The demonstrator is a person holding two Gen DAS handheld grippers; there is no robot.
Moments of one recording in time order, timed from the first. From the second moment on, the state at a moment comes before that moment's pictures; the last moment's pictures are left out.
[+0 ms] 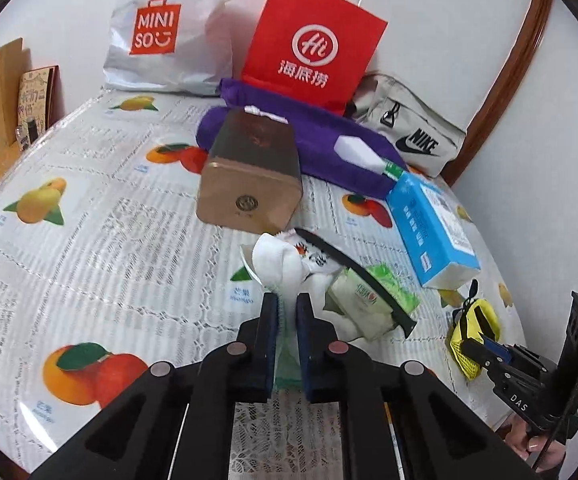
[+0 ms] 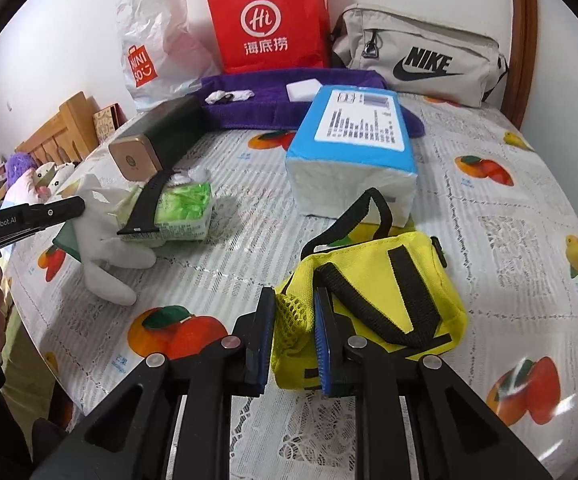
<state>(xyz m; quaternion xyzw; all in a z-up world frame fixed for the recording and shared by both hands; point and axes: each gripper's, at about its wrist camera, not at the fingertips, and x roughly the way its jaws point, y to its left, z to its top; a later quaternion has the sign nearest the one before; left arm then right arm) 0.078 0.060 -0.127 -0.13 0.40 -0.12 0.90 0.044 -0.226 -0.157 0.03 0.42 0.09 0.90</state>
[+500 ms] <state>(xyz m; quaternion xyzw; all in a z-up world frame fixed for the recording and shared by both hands) 0.078 0.082 -0.091 -0.15 0.37 -0.09 0.91 0.040 -0.233 -0.116 0.03 0.40 0.09 0.91</state>
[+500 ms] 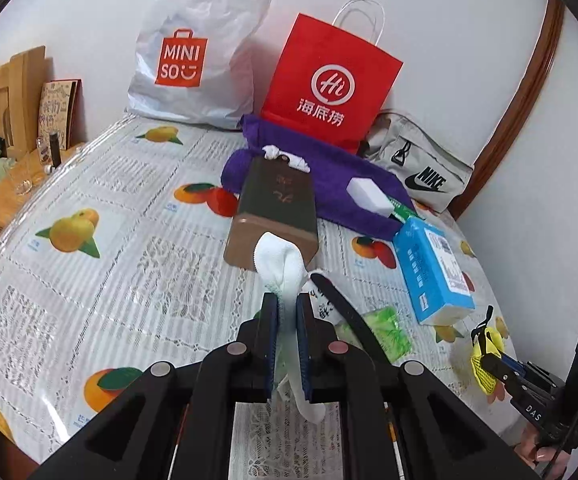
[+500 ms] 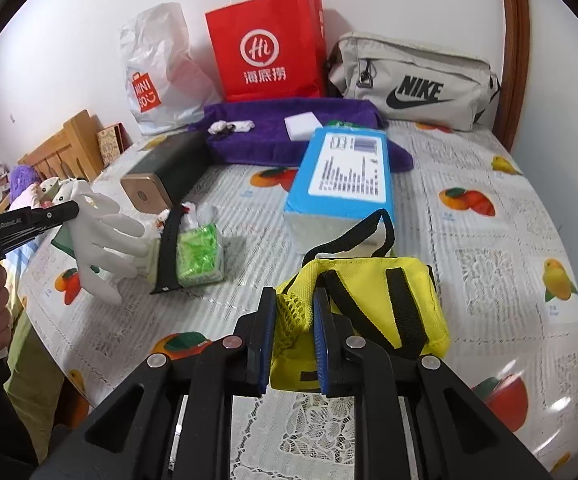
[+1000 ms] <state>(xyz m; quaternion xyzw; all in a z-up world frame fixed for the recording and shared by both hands) 0.096 0.081 -0.057 -0.15 0.36 -0.09 0.92 0.057 -0.240 -0.075 0.05 0.37 0.12 0.92</state>
